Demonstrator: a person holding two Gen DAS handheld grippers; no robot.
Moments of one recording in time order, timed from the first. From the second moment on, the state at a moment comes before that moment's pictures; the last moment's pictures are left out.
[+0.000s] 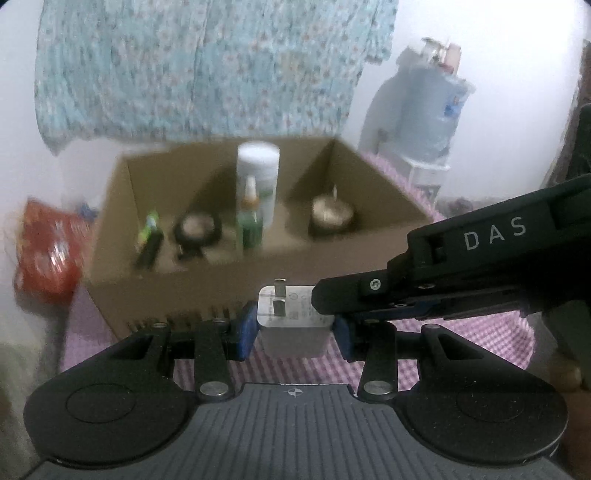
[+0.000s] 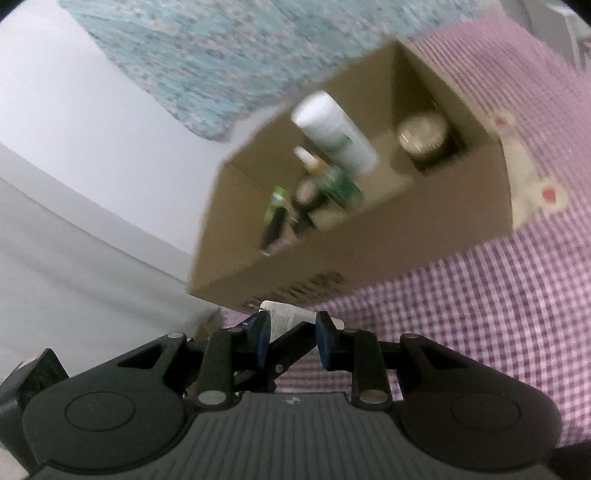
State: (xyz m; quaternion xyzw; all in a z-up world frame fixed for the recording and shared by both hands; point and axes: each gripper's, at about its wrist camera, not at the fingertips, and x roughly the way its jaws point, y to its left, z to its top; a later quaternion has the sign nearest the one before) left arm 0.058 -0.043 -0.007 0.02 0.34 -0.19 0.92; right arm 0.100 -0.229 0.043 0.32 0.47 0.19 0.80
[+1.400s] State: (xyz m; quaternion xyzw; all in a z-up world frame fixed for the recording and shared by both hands) left arm 0.174 -0.086 -0.044 -0.01 0.40 -0.20 0.89; right arm 0.195 -0.260 0.038 0.23 0.44 0.15 0.85
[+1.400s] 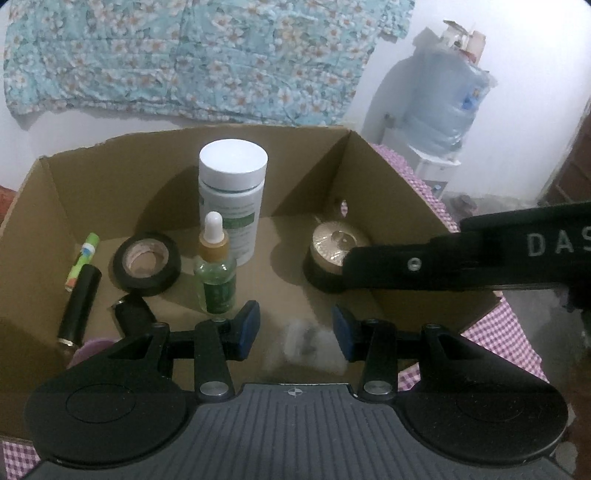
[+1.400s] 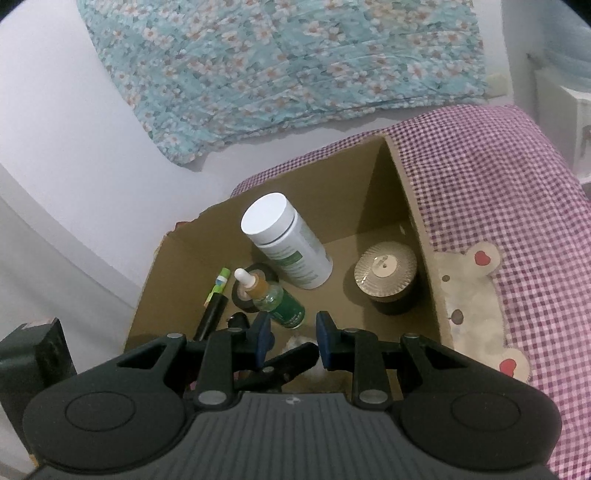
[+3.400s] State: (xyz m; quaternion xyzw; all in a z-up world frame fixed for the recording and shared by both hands) left arm 0.081 -0.038 0.040 0.04 0.39 -0.05 0.92; right arm 0.092 -0.237 0.105 0.24 0.37 0.11 0.89
